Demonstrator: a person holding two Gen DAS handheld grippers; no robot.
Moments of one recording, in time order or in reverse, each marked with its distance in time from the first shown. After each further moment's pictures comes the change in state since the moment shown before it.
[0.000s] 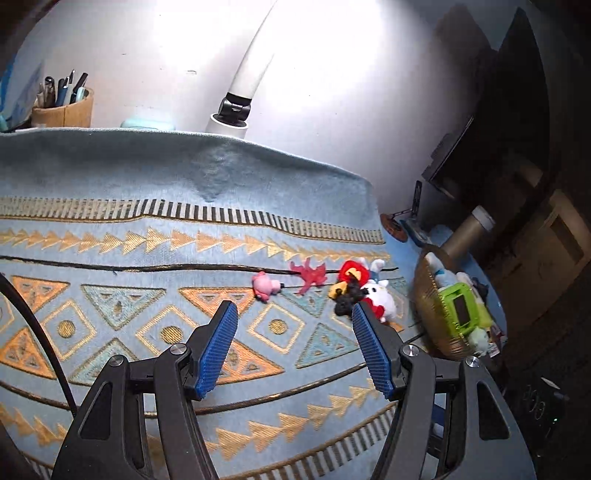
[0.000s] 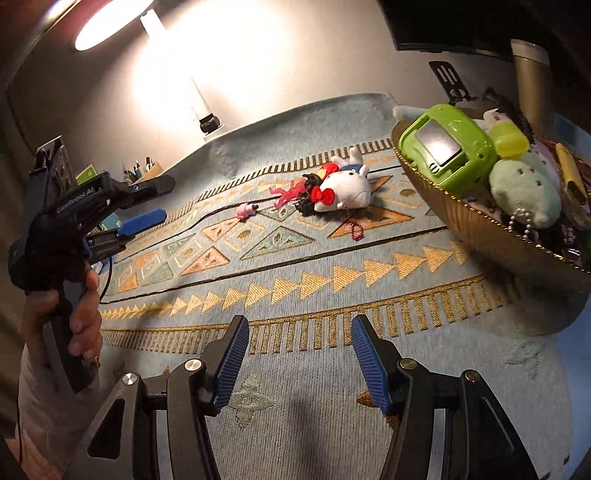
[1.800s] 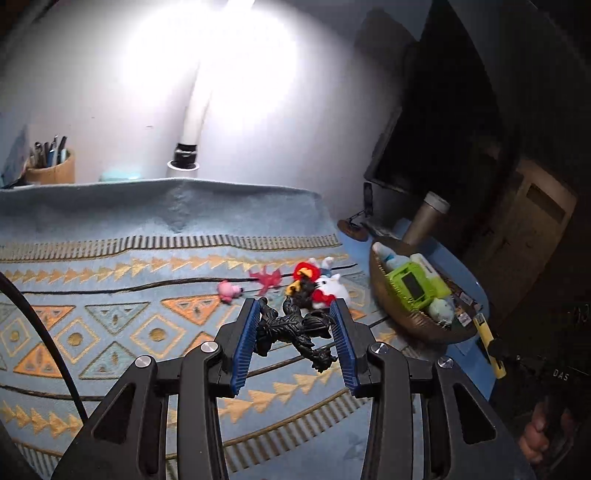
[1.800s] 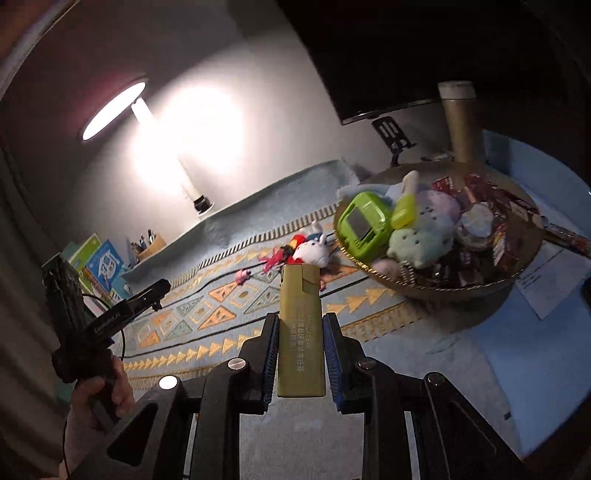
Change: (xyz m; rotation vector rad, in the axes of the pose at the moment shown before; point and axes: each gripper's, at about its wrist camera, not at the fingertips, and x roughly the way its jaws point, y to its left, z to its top) left arm -0.057 -0.053 -0.020 0.159 -0.111 -0.128; right arm -0.124 -0.014 0.014 0.185 -0.211 -0.074
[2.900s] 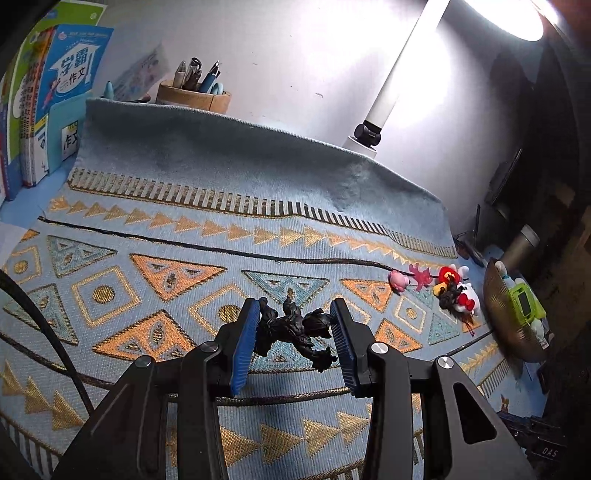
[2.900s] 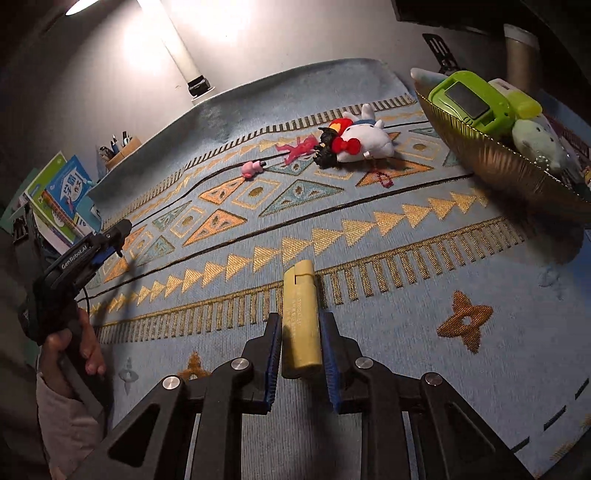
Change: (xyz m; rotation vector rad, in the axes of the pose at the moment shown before) left arm -0.017 0.161 -0.043 -0.211 -0.007 0.282; right arm 0.120 0.080 -0.065 -0.120 0.323 -0.088
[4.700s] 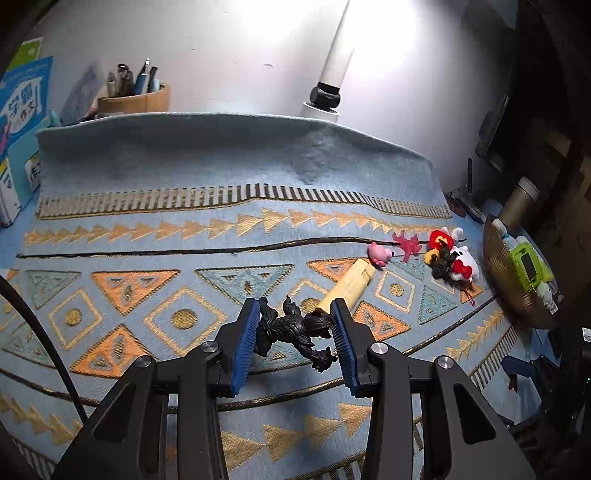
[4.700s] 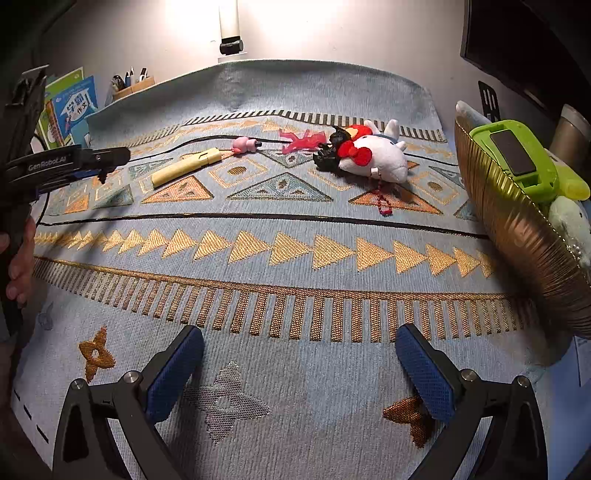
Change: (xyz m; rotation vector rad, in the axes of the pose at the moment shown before) left arm 0.015 -0.031 0.004 0.125 0.100 0.021; right arm 0.039 -0.018 0.017 -0.317 -0.012 -0.120
